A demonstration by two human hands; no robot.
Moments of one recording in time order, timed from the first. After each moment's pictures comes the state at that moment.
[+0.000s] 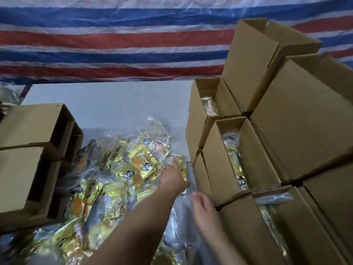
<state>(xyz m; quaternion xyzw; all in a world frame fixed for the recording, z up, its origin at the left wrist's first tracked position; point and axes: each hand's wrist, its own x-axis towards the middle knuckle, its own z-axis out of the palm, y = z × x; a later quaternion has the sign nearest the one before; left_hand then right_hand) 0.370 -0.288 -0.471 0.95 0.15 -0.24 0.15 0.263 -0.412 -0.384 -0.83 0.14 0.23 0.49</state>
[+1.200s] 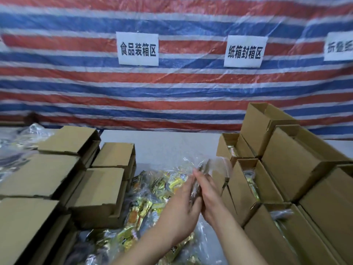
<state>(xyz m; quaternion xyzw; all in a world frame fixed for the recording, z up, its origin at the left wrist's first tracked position) 0.141 -0.217 -0.211 0.90 0.02 0.09 0.43 0.224 -0.302 -0.218 -0.56 0.04 0.22 0.80</state>
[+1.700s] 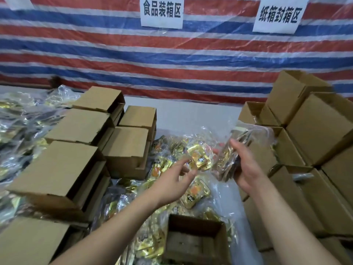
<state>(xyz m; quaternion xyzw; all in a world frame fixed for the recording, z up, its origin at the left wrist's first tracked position) 0.062 -0.151 -0.253 0.87 0.08 -0.01 0.48 0.178 -0.336 -0.204 -0.59 -0.02 0.24 0.77</state>
